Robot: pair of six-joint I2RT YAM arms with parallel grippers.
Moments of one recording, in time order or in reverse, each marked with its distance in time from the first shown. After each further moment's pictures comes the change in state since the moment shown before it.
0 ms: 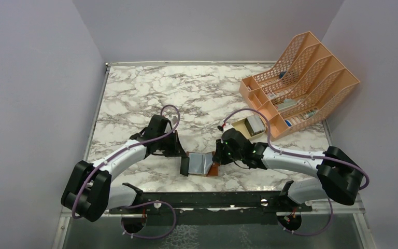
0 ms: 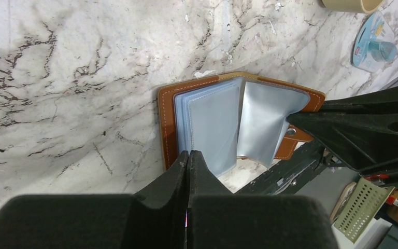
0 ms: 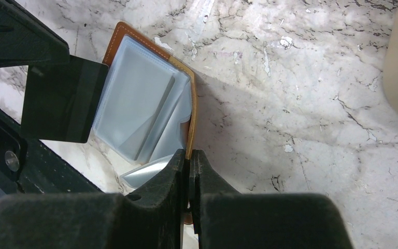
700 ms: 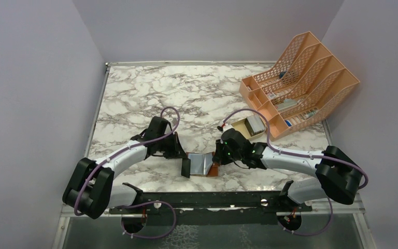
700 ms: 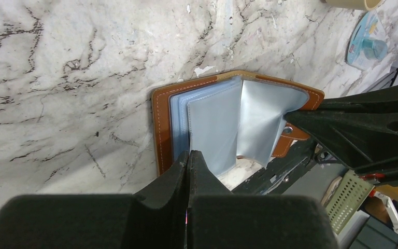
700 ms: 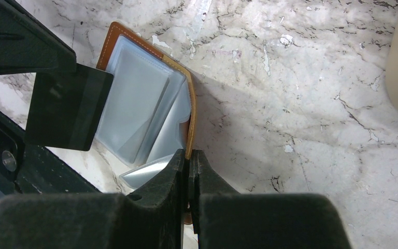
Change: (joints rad) left arm 0.012 0.023 -0.033 0.044 0.043 -0.034; right arm 0.000 0.011 0.000 0.003 -0.003 -0.001
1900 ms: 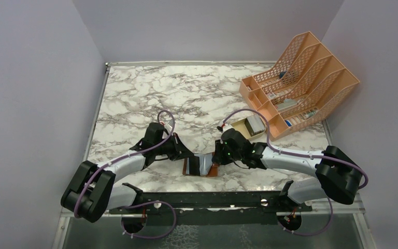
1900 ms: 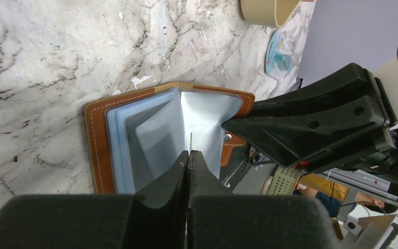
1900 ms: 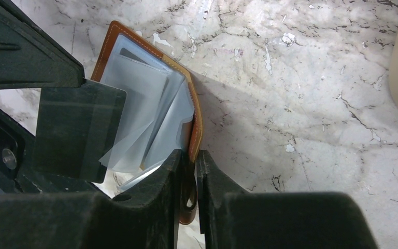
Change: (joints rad) left arm 0.001 -0.029 -0.187 0.438 0.136 -0.300; right arm 0.000 0.001 0.000 -0.001 -0.007 0.000
